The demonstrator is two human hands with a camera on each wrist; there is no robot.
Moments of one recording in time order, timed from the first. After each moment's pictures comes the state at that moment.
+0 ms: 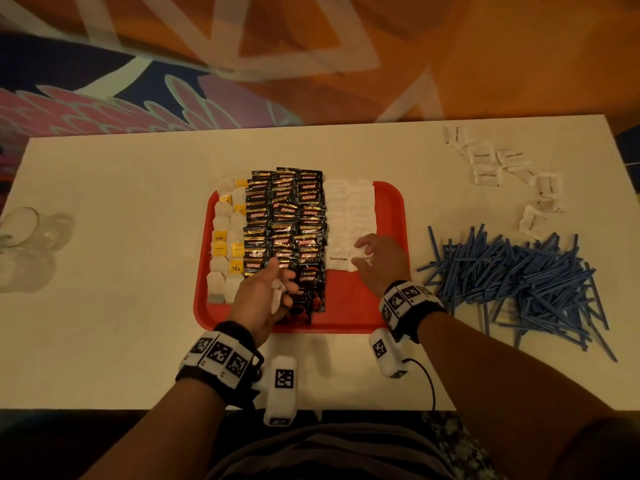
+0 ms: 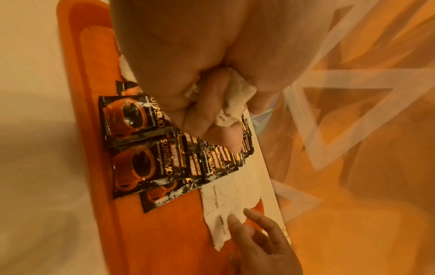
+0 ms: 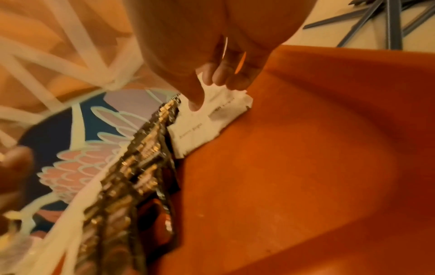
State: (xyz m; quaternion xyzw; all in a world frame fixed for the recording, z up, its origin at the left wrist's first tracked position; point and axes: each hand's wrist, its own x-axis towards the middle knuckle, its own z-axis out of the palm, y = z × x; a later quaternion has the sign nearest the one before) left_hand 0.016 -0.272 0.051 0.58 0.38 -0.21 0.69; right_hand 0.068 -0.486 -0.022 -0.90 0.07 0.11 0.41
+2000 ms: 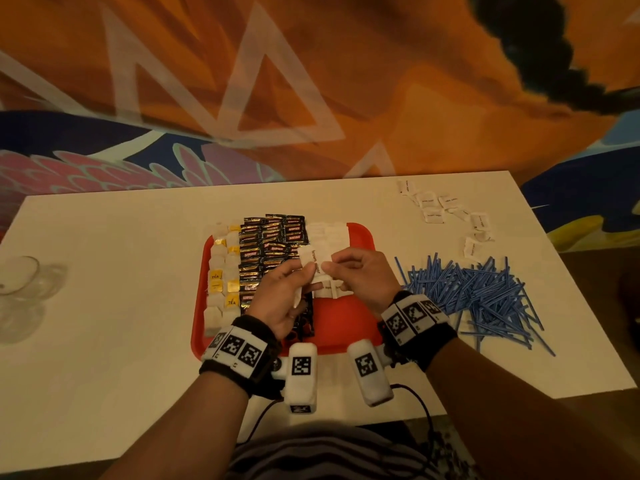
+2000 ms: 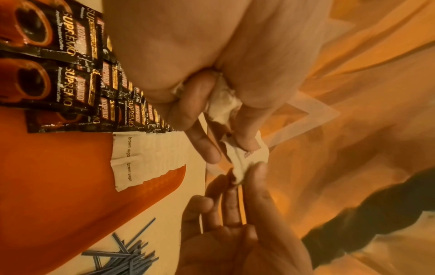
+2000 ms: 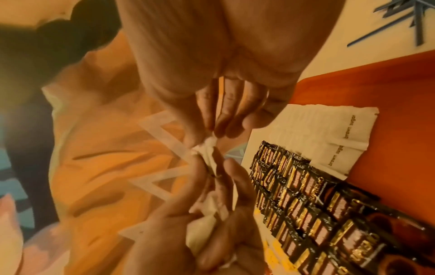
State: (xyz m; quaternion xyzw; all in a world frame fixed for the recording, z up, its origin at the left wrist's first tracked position) left_hand 0.026 -0.301 0.119 0.55 0.22 -0.21 0.78; right_hand 0.035 -0.456 0.127 -0.74 0.13 0.11 0.65
